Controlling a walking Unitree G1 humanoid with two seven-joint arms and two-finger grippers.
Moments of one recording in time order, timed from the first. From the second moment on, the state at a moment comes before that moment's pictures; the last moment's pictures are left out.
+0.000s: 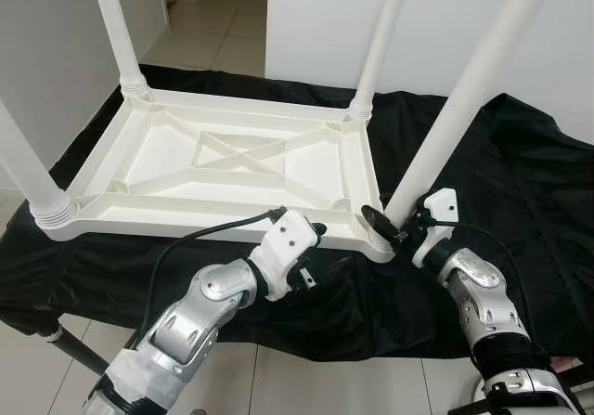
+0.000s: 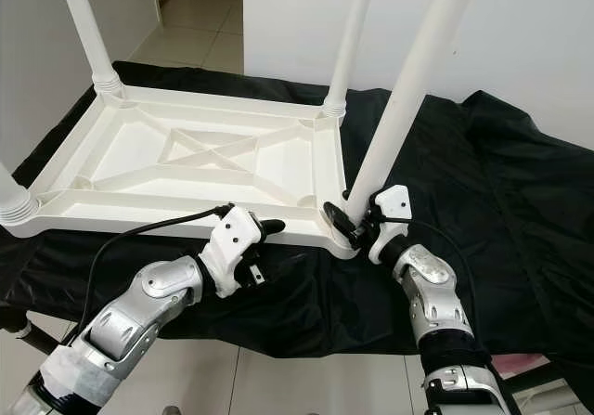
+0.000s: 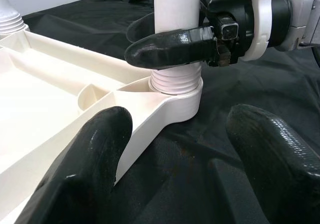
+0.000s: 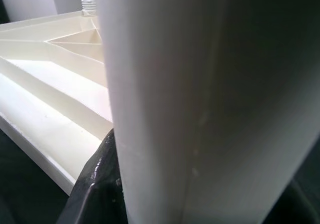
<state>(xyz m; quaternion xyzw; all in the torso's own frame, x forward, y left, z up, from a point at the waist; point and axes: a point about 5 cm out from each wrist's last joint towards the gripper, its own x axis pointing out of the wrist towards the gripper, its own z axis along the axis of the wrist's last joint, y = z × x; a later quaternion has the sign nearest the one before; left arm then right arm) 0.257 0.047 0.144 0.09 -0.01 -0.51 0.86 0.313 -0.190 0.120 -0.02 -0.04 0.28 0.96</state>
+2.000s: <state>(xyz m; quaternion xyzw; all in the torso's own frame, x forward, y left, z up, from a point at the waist) 0.255 0.042 0.143 0.09 -0.01 -0.52 0.85 0.279 -0.160 0.113 0.06 -0.03 -0.01 1.00</state>
